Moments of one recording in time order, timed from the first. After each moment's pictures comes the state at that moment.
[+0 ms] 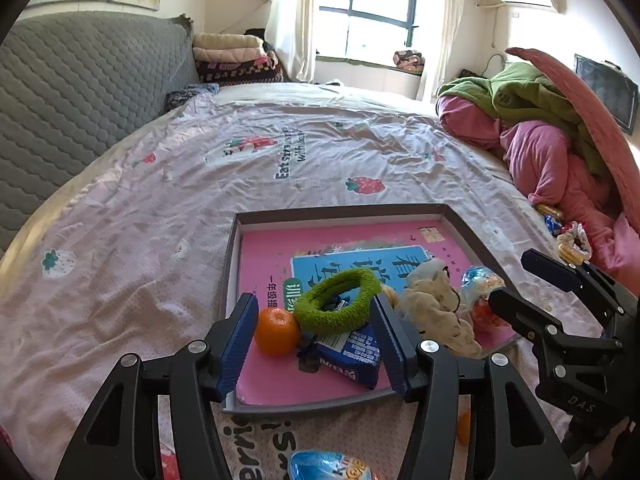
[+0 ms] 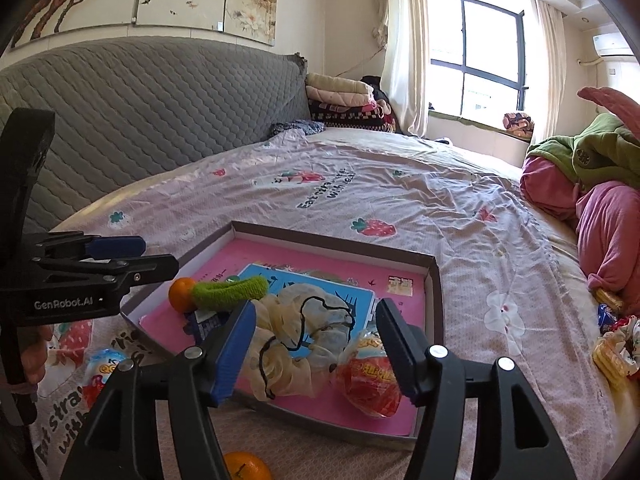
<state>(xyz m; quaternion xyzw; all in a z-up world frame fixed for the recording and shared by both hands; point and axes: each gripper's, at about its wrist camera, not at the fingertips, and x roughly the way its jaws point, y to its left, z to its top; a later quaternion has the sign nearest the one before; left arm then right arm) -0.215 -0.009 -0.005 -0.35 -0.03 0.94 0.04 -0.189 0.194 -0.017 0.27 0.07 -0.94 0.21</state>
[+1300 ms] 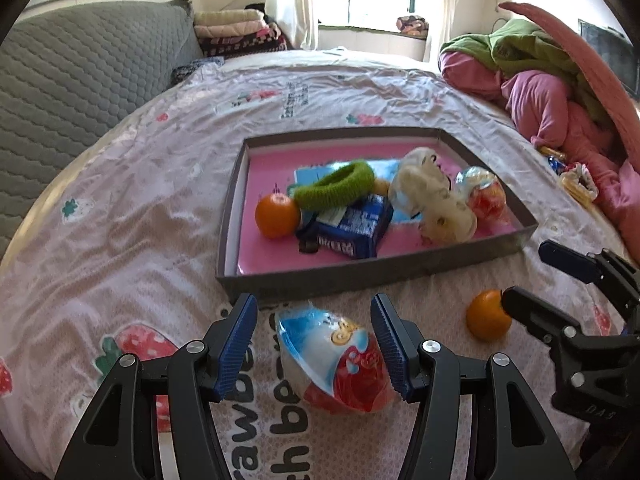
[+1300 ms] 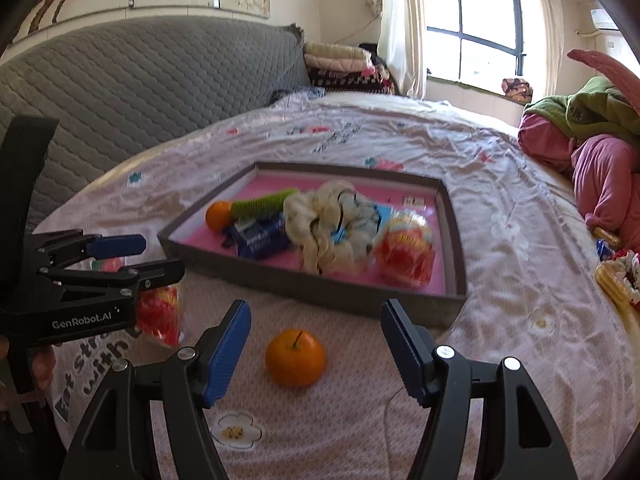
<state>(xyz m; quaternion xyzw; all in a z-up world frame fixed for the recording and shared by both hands) -0.148 0.006 -0.049 -0.41 0.01 0.91 0.02 -0.120 0.194 -0.051 0.34 0.06 -0.92 0.20</state>
